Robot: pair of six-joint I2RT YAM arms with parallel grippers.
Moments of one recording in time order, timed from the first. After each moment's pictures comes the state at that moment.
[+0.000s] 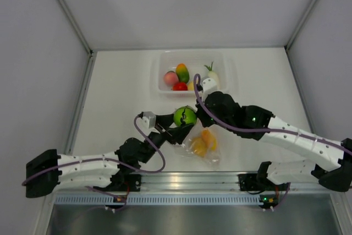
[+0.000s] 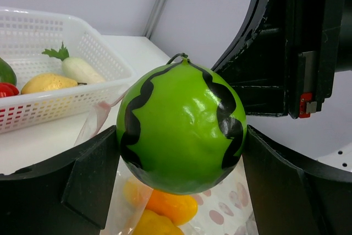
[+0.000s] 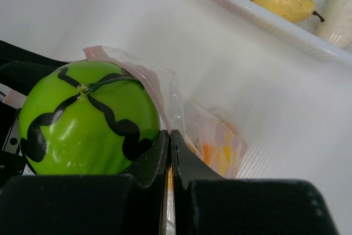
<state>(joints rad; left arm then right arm) -1.23 0.90 0.27 0.92 -0.45 -0.34 1.09 1.16 1.20 -0.67 0.36 0.37</state>
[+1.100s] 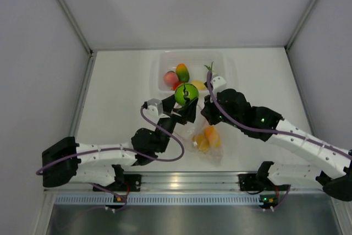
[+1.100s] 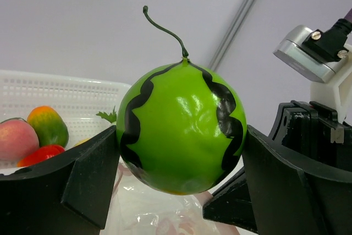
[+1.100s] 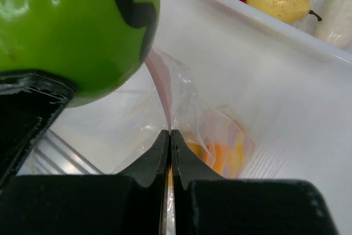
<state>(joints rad) -1.23 1.20 0.54 1.19 -0.74 -0.11 0.98 1.06 1.10 -0.59 0.22 0.34</state>
